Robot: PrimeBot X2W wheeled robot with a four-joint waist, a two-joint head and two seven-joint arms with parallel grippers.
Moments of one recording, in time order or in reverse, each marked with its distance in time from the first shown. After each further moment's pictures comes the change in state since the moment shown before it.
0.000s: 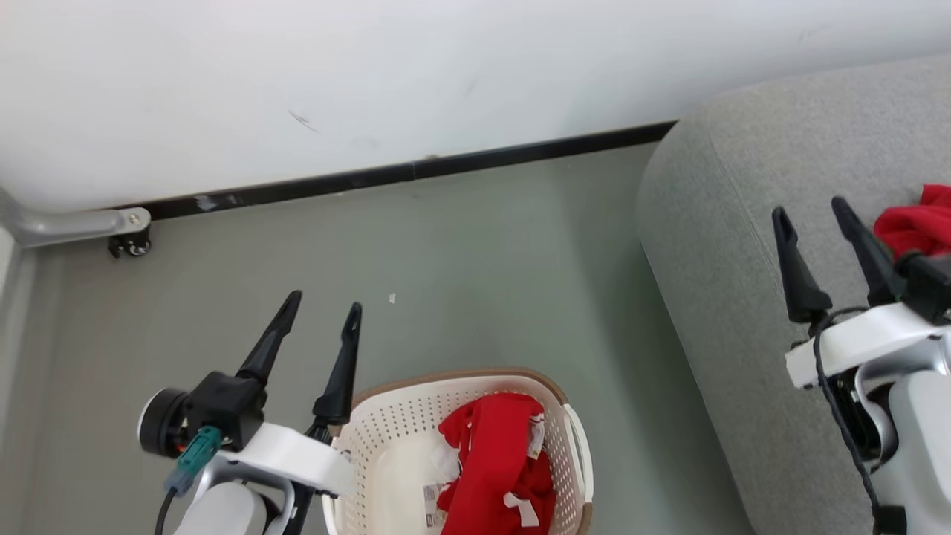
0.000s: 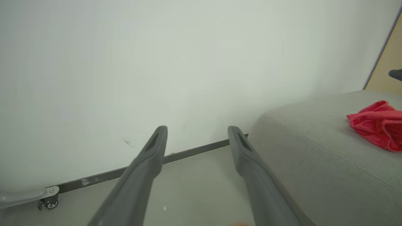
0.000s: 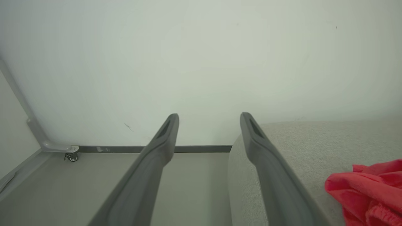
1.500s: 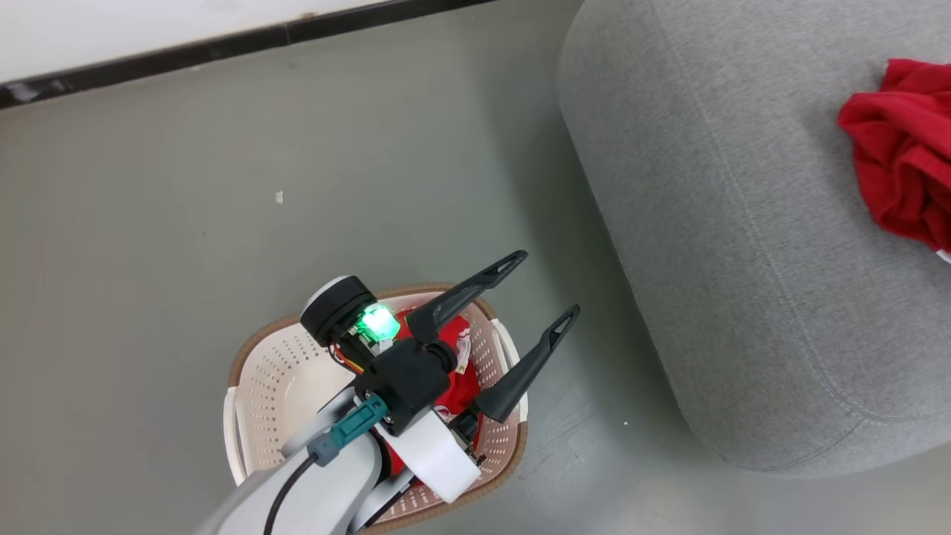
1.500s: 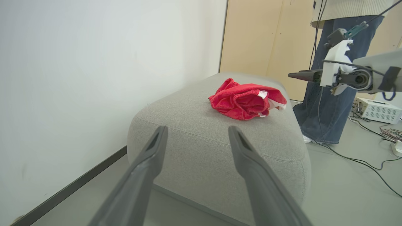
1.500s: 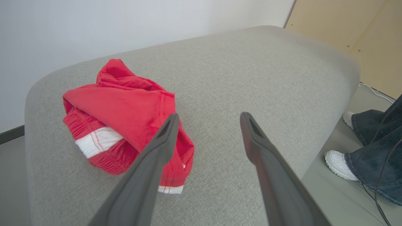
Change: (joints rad) left arm -0.260 -0.009 -0.332 -0.126 0.098 -0.194 0.058; right arm -0.017 -0.277 -0.405 0.366 0.144 0.000 0.000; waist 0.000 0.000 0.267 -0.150
